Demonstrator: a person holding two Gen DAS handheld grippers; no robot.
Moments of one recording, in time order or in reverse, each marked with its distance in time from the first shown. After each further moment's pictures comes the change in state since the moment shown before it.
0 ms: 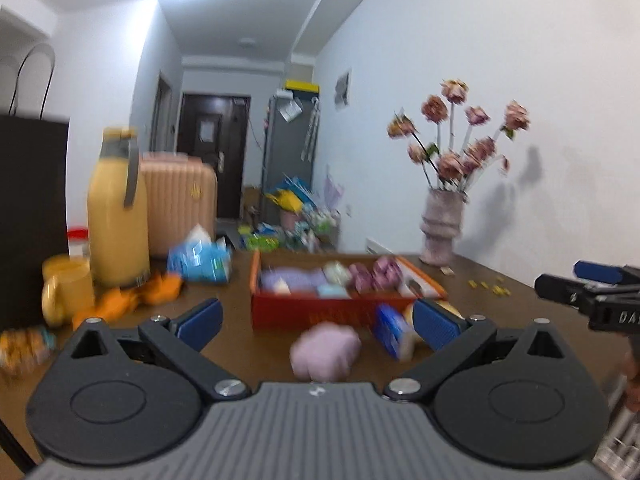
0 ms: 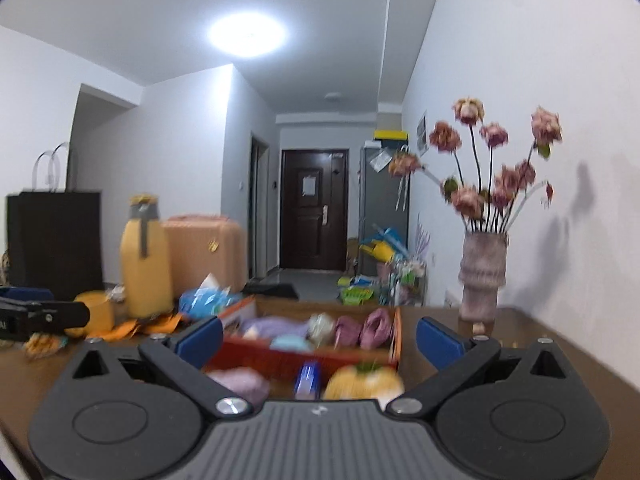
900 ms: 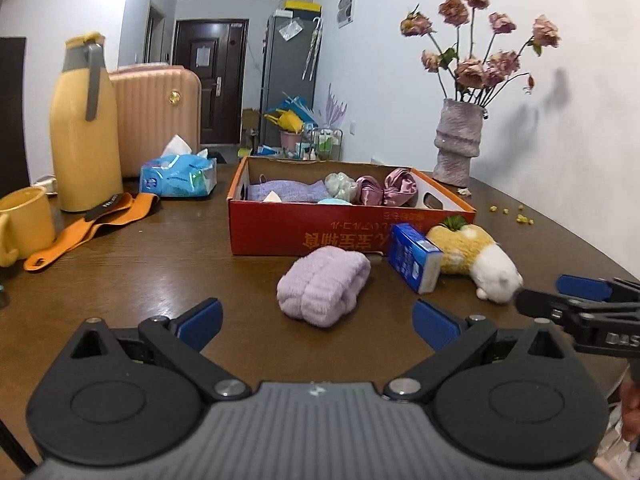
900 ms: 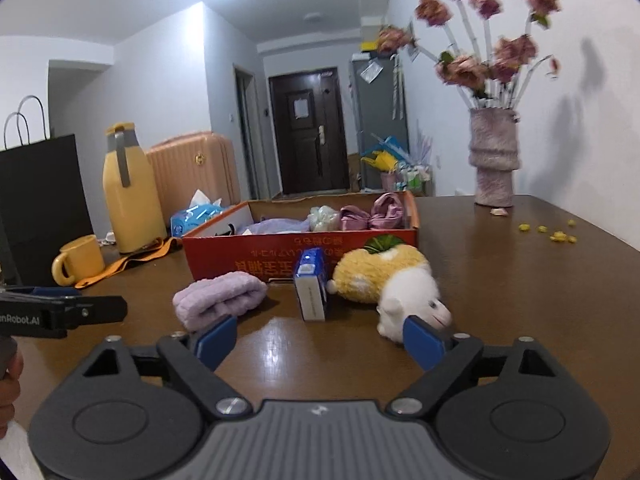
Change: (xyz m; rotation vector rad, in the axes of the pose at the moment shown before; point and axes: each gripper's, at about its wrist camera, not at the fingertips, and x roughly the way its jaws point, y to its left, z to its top) left arm 0.124 -0.001 -0.023 0.007 0.247 0.019; right arm 0.114 -0.013 -0.046 0.120 0.243 0.039
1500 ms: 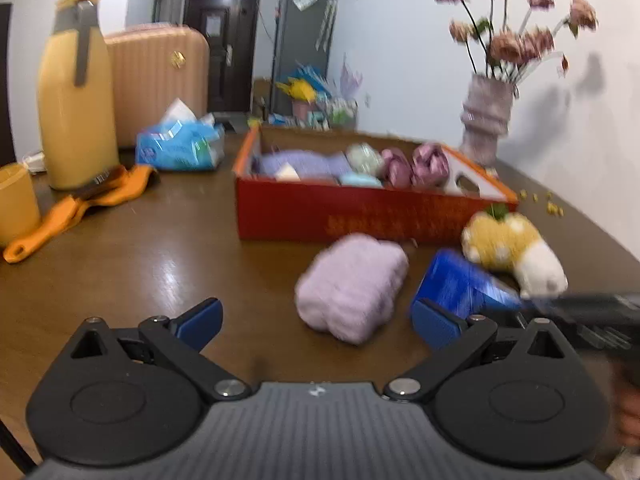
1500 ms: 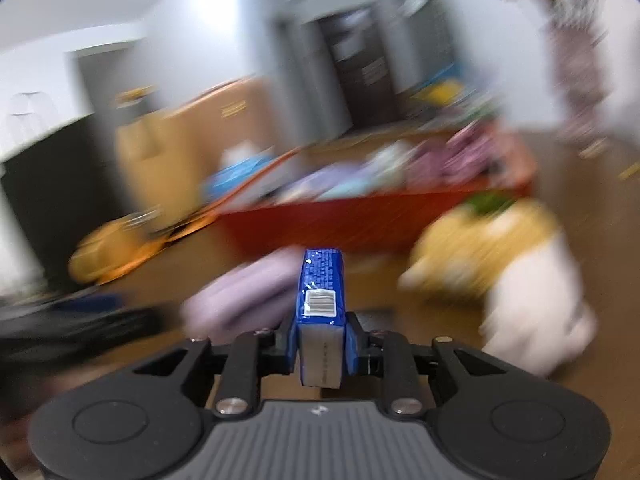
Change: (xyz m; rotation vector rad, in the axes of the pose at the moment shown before) left arm 0.056 0.014 0.006 -0.025 0.109 0.020; right arm 0.078 -0.011 0.005 0.129 0.279 0.419
